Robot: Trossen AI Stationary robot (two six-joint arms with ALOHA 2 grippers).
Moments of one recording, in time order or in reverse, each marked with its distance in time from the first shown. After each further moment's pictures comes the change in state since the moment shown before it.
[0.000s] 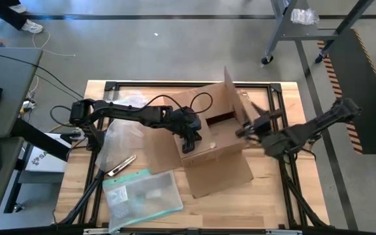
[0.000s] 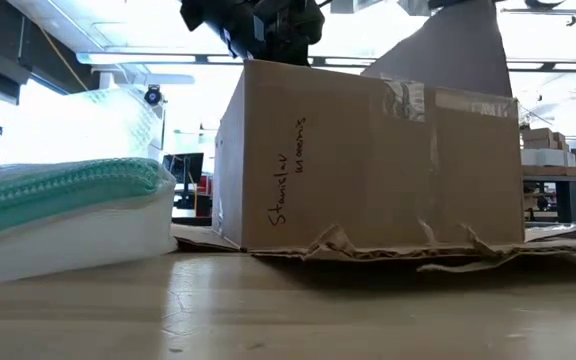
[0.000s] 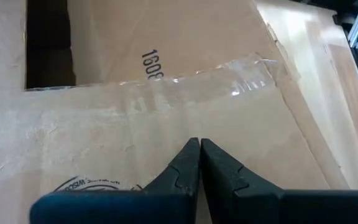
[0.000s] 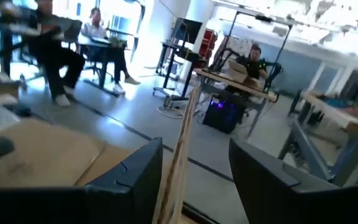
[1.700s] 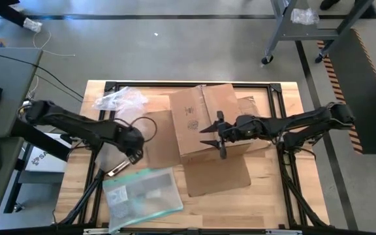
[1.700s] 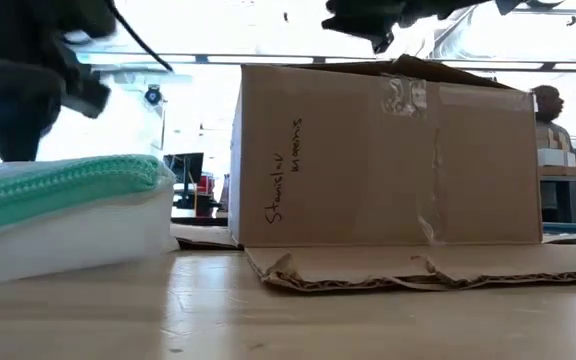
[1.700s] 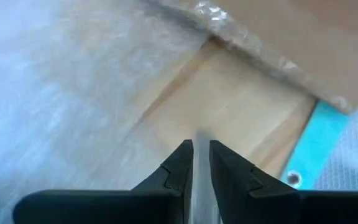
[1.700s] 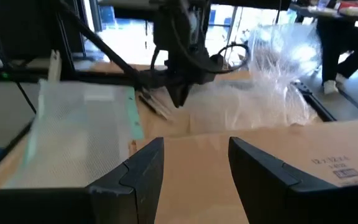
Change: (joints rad) left arm -0.259 -0.674 -0.651 -0.614 -0.191 -0.812; right arm -0.360 0.245 0.000 0.338 -1.513 -0.139
